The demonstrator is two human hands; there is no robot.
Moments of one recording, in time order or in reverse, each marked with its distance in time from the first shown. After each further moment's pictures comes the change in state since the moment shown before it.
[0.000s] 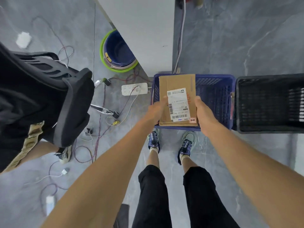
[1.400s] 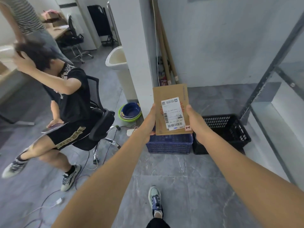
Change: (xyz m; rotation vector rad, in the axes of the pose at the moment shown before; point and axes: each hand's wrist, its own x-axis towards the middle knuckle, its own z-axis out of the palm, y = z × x) left_hand -0.561 -0.231 0.111 -0.248 0.006 0.658; right_hand -0.521 0.224 -0.172 0.055 -0.047 -0.720
